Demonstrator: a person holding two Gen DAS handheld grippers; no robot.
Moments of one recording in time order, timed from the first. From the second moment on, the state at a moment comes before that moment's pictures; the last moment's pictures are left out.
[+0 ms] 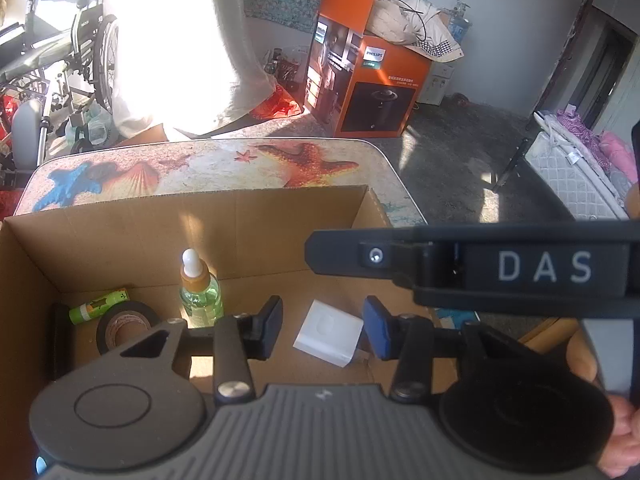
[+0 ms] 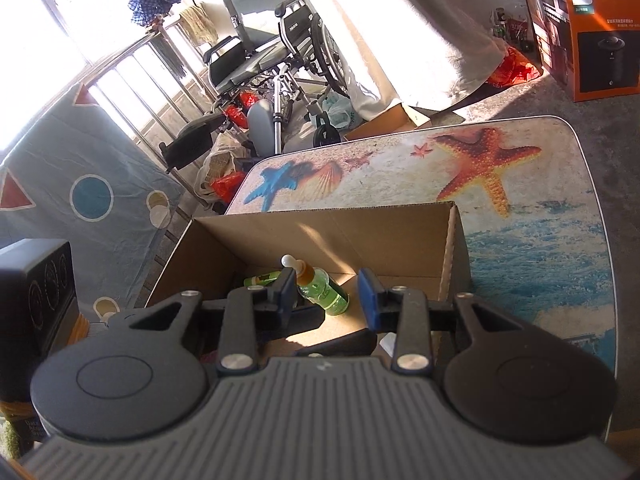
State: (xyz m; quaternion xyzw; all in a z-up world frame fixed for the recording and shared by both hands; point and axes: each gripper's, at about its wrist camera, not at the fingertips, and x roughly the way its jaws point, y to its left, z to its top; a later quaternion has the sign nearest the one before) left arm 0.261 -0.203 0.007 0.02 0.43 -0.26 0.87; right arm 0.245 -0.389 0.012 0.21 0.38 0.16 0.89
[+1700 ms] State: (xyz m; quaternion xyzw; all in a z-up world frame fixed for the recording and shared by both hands) left arm 0.082 -0.063 -0.082 0.11 0.38 -0.20 0.90; right arm 0.132 -0.225 -0.095 0.26 0.44 0.23 0.83
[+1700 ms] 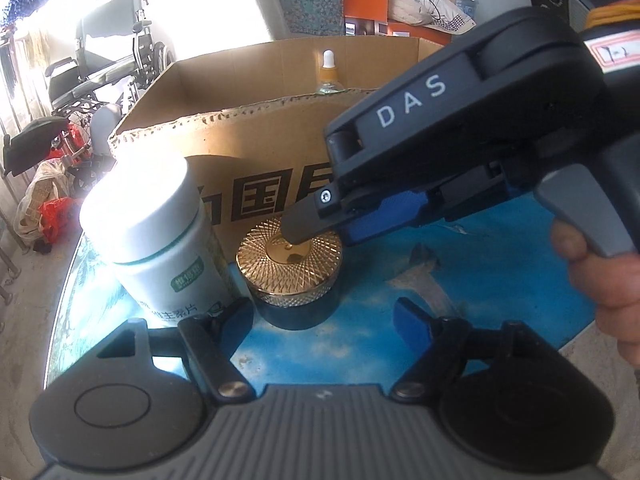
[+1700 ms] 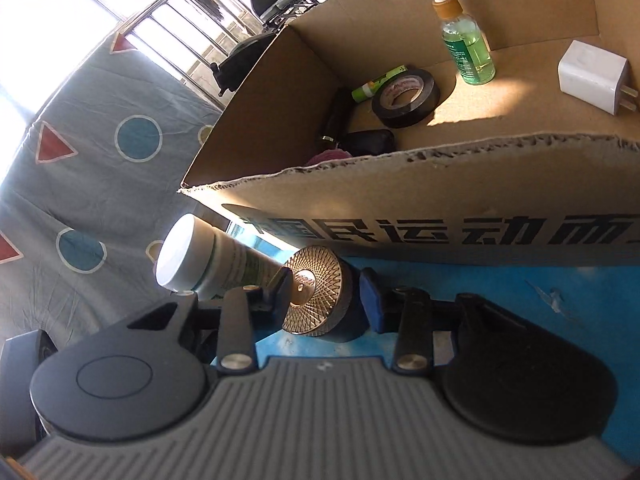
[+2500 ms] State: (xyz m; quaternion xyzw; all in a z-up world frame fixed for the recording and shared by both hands) left arm 0.071 -0.100 -0.079 0.14 0.37 -0.28 0.88; right arm 0.104 -0.270 -0.100 0.25 0.44 0.20 0.84
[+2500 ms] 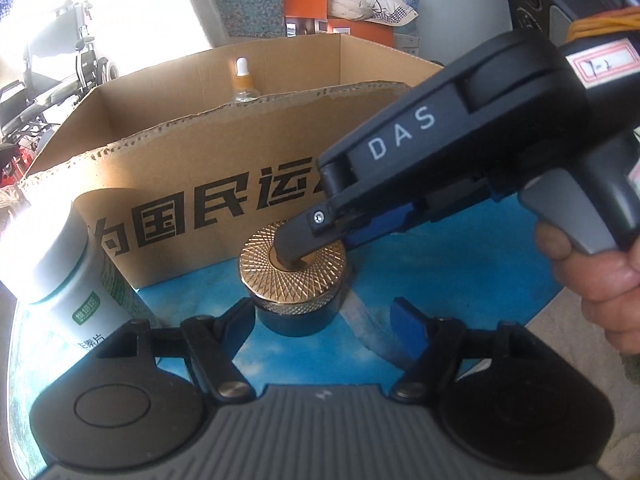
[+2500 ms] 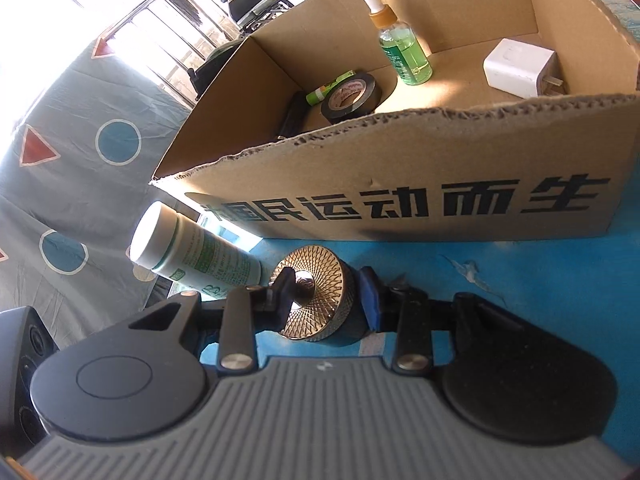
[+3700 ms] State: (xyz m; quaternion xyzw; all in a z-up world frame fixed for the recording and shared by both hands) left arm 0.087 -0.168 -0.089 0.18 0.38 -0.16 0.89; right arm 0.107 -0.315 -0.125 0.29 0.40 0.26 0.83
